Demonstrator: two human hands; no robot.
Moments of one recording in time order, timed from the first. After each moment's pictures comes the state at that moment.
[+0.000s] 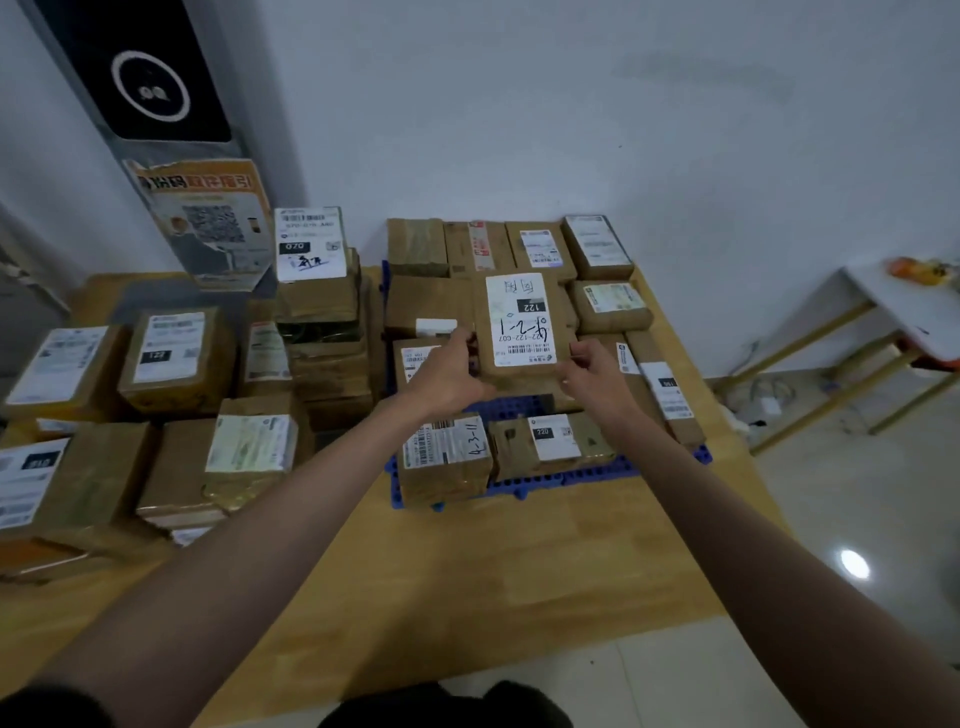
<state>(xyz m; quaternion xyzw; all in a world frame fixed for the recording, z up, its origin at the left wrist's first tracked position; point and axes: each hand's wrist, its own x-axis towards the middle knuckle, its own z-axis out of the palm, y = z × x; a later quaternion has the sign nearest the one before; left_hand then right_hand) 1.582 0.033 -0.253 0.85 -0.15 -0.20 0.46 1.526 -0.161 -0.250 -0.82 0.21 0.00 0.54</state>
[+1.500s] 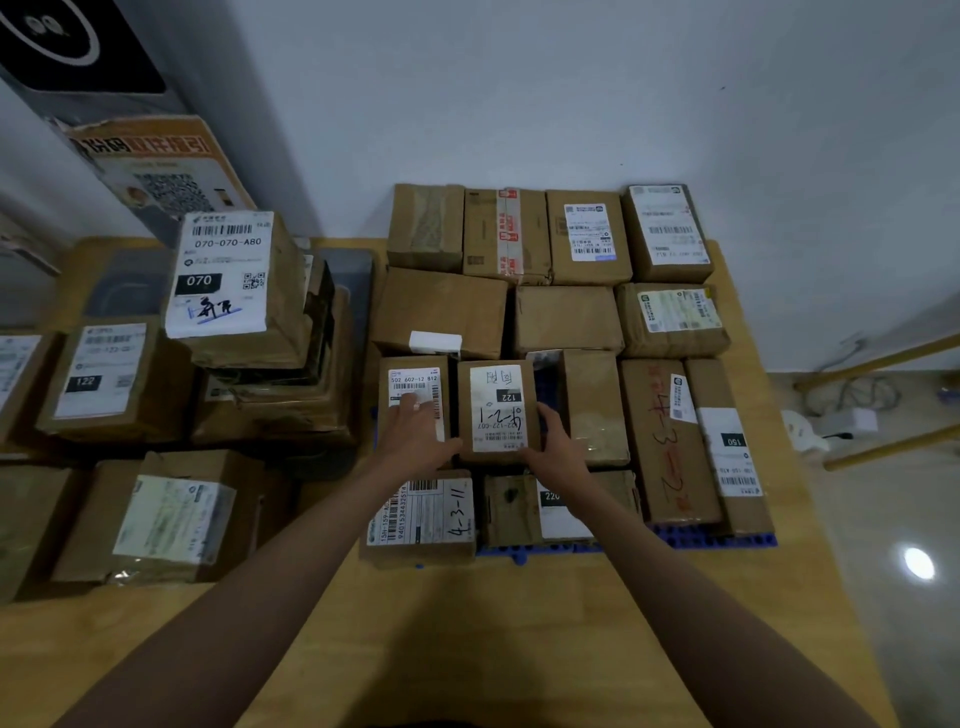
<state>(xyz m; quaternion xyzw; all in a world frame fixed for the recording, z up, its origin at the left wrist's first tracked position) 1.668 0.015 -0.379 0.94 0.00 -0.26 0.23 1.631 -0.186 -0.387 -0.83 0.19 0.22 0.48</state>
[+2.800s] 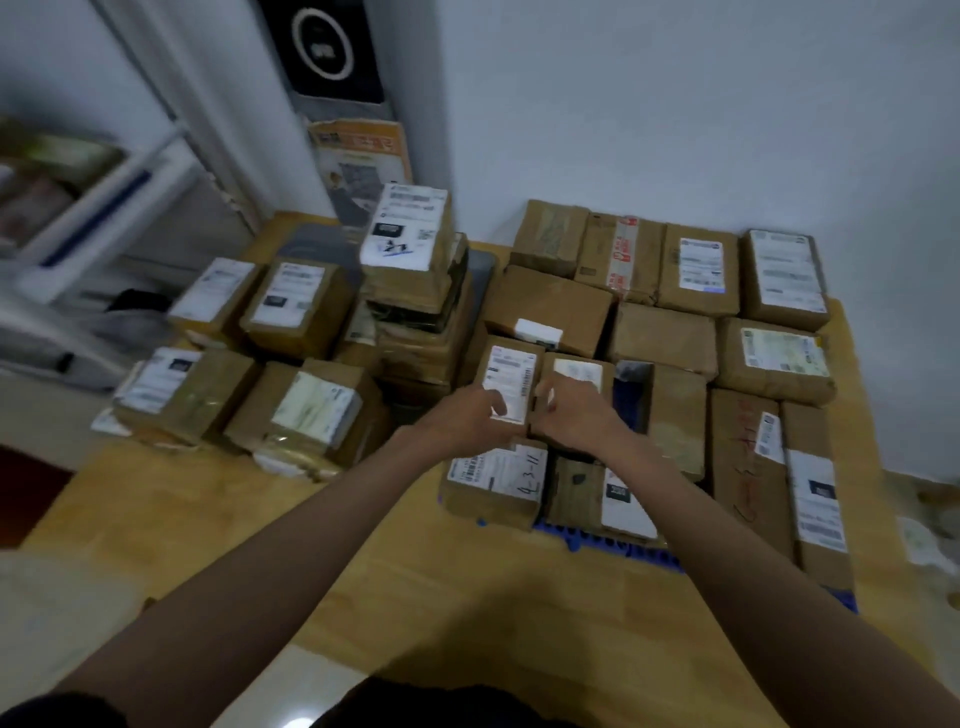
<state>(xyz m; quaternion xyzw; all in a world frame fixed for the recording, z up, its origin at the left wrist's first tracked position) 1.596 0.057 -0.307 0.94 0.00 -0.22 0.25 1.634 -0.116 -0.307 -0.93 -0.11 0.23 0.25</state>
